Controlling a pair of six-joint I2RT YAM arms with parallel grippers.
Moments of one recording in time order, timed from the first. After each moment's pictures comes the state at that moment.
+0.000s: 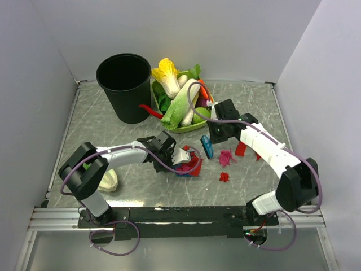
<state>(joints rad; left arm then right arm) -0.80 1.64 0.93 -0.44 0.17 0.57 0.45 1.43 1.17 -0.75 -0.07 0.14</state>
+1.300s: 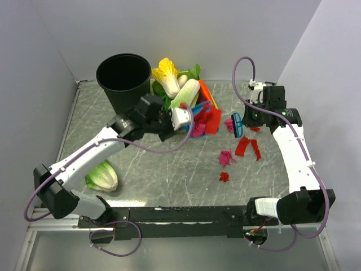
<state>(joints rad) -0.76 1.39 1.35 -0.57 0.31 0.49 0.04 1.26 1.34 -0.88 -0.17 -0.06</state>
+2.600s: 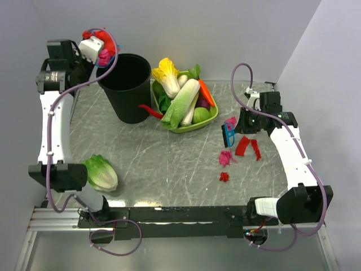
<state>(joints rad) 0.05 1.61 2.04 -0.91 0.07 0.53 0.03 1.27 1.24 -0.87 -0.34 0.02</state>
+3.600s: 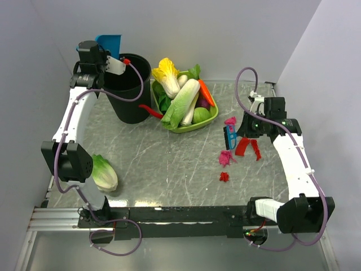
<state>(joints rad) -0.07 1.75 1.85 -0.33 -0.32 1.81 0.00 1.18 1.17 -0.87 -0.36 0.02</state>
